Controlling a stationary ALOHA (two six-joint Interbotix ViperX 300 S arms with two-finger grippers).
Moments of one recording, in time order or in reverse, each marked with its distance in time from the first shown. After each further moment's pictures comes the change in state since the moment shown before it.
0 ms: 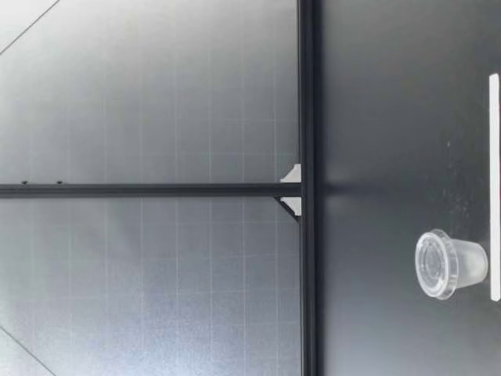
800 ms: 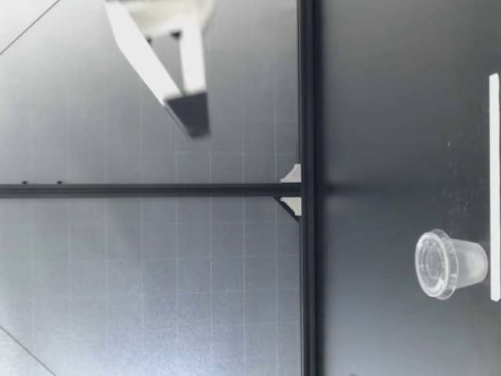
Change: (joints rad) left arm 0.000 0.299 -0.031 0.000 -0.020 -0.012; right arm -0.029 0.522 -0.232 0.000 -0.006 0.006
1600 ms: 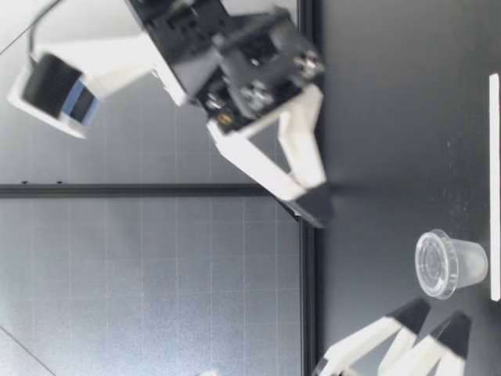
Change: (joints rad) left arm -0.012 0.417 -0.146 0.029 -0.285 0.014; right arm -0.011 0.267 -0.225 0.002 0.235 0.000
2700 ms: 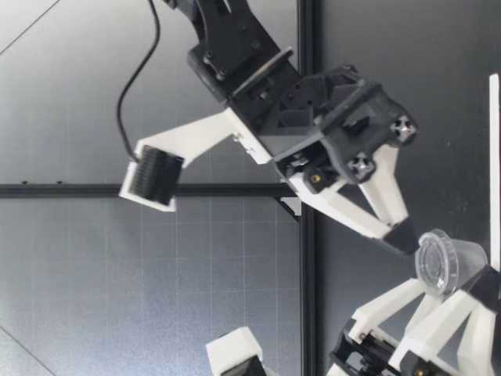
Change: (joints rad) left arm 0.000 0.133 -0.095 0.000 -0.025 0.002; right arm -0.018 0.189 -0.118 -0.002 0.072 -0.005
